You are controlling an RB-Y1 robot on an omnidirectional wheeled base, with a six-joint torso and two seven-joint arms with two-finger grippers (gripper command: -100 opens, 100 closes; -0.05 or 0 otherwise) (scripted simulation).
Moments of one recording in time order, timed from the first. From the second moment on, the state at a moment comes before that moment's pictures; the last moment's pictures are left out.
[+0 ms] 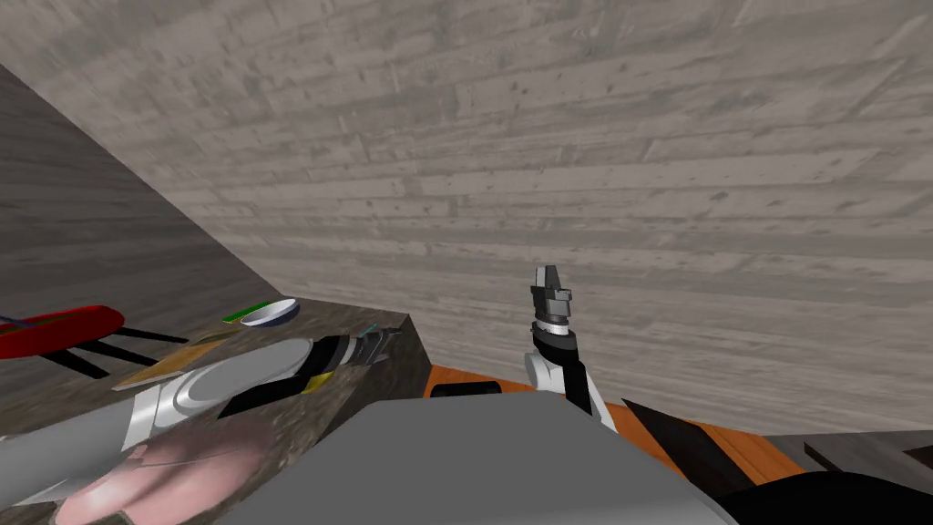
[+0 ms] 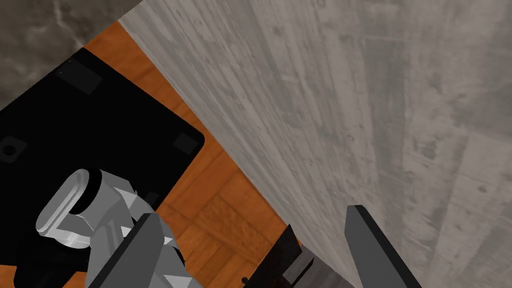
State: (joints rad) left arm 0.37 1.55 -0.28 -1.99 -1.14 -0.46 -0.89; right arm 0.46 0.04 0.07 -2.32 0.07 -0.61 0.15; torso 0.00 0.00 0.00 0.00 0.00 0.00
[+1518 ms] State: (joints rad) left arm 0.40 1.88 -0.49 -1.87 -1.49 -0.50 -1.20; right arm 0.46 0.04 0.07 -2.32 0.07 -0.61 0.15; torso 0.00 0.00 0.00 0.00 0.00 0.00
